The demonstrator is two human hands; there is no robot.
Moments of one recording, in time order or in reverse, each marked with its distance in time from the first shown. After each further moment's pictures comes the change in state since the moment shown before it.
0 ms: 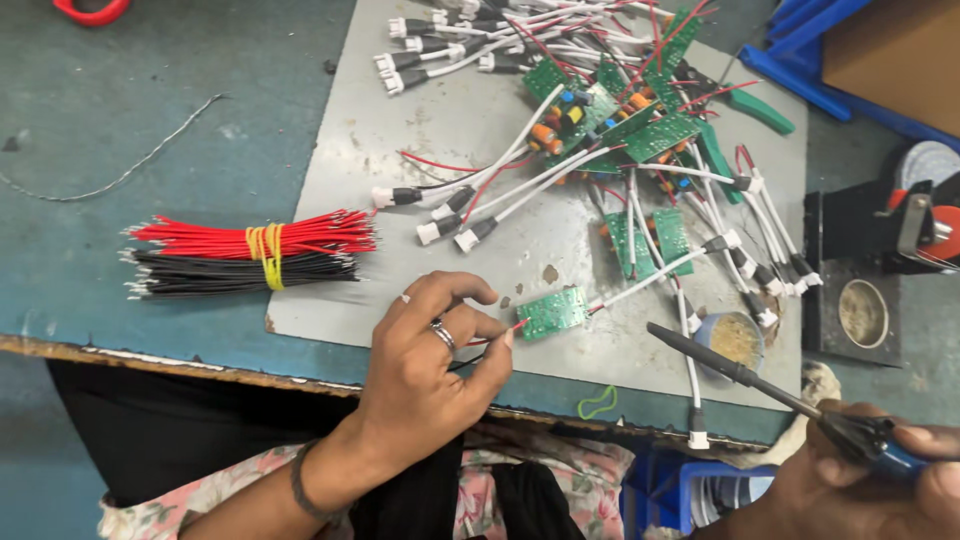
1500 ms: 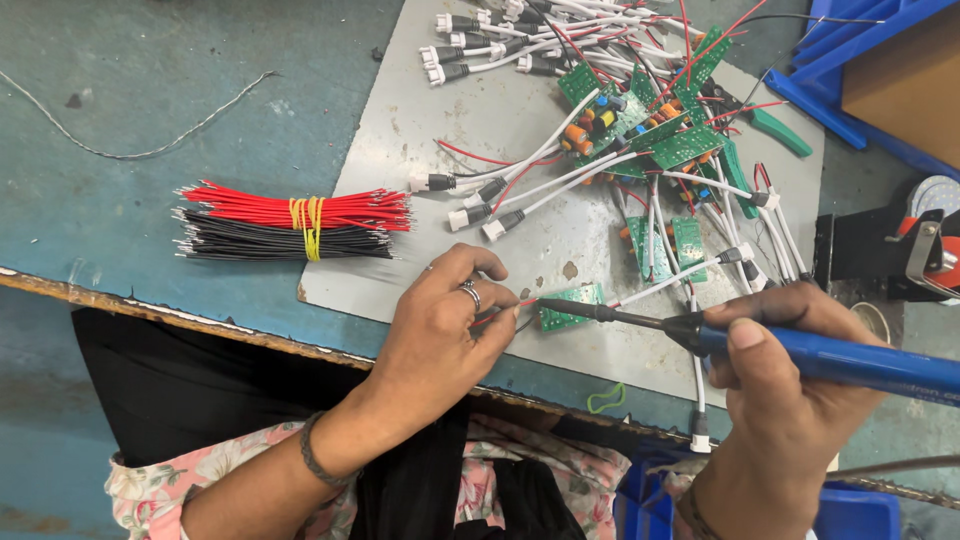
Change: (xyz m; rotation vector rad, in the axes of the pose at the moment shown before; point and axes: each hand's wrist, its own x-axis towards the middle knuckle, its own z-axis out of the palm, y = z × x) left_hand 0.000 -0.010 -0.006 -0.071 -0.104 -0.148; right_hand 0.024 -0.027 0.236 -0.482 -0.443 0.130
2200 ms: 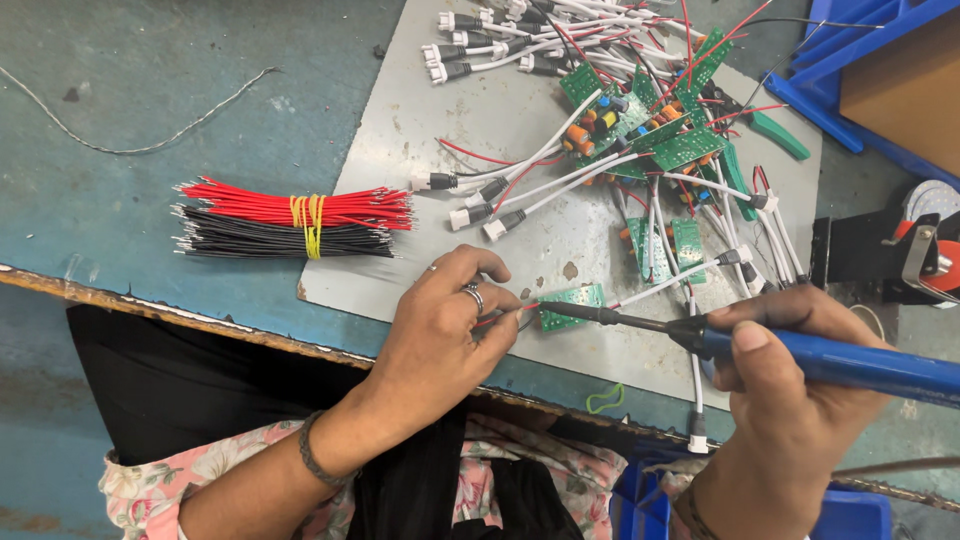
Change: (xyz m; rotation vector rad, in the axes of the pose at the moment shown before) left_hand -0.001 -0.002 0.000 0.014 0.009 0.058; right_hand 0.000 -0.007 0.001 -0.030 -0.011 -0.007
